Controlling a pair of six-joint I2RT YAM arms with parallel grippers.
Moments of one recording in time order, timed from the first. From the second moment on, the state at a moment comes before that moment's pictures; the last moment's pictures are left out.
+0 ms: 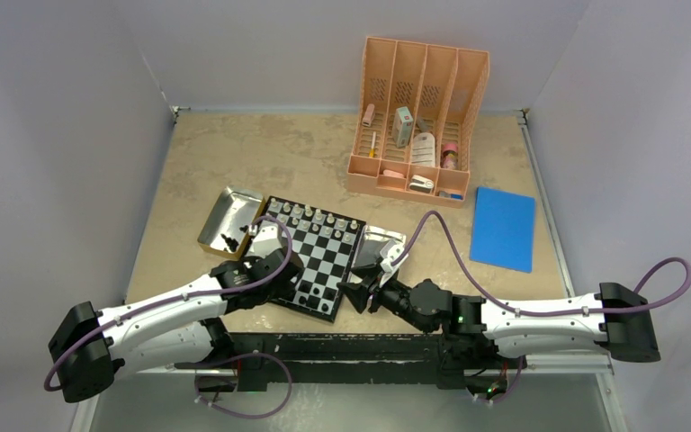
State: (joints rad) left arm -0.96 0.97 0.56 -0.67 -0.47 -1.04; right arm 1.41 0.93 0.40 0.41 0.47 0.29
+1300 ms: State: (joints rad) left arm -0.99 0.99 0.57 -0.68 -0.48 -1.04; right arm 1.41 0.93 0.40 0.41 0.47 0.28
